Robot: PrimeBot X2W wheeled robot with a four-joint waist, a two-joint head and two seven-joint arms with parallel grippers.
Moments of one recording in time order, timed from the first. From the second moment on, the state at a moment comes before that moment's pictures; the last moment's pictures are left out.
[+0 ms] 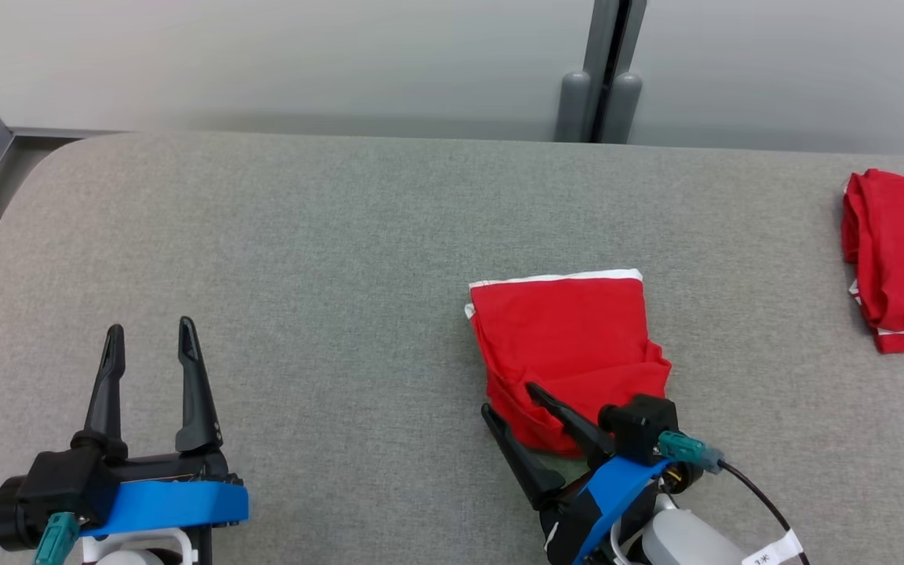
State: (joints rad) left arm -0.04 0.05 0.04 0.06 -0.16 -0.08 -0.26; right arm -0.38 -0.11 0.65 0.54 0.55 0.13 -0.22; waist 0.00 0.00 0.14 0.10
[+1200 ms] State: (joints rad) left arm 0.07 0.05 0.08 0.12 -0.11 -0.06 -0.26; right arm -0.06 -0.08 0.09 0.18 0.24 0.13 -0.26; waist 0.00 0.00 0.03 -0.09
